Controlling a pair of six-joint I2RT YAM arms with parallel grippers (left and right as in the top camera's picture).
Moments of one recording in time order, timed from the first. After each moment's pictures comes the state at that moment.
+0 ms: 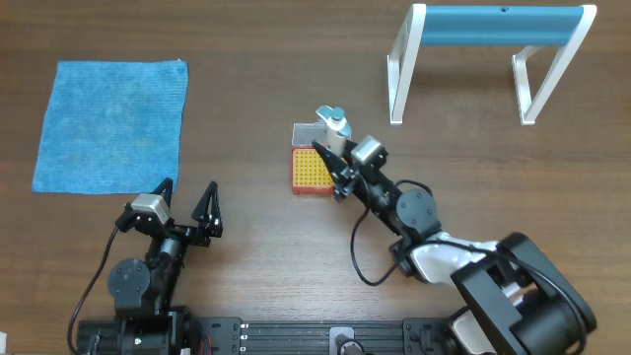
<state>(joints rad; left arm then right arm) 0.09 0.01 0.01 -0.05 0.29 -0.32 0.56 1.61 0.35 1.46 -0.24 0.07</state>
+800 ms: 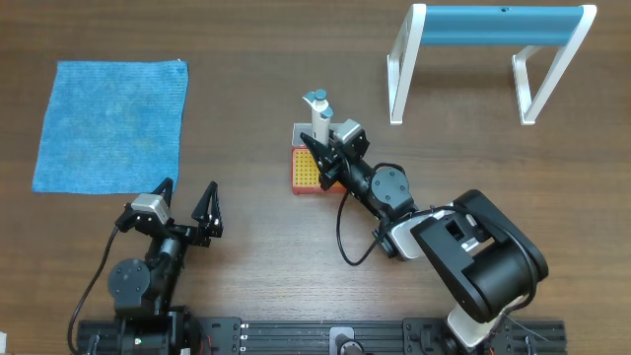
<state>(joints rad) 0.09 0.01 0.01 -0.05 0.29 -0.32 0.56 1.85 0.47 1.46 -0.21 0.14</state>
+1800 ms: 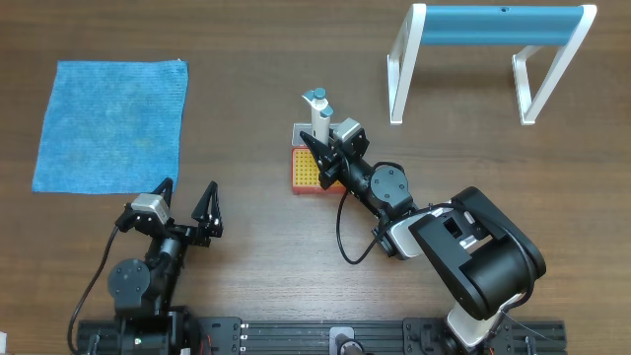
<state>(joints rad) 0.09 0.01 0.01 -0.05 0.29 -0.32 0.56 1.86 0.47 1.46 -0.21 0.14</state>
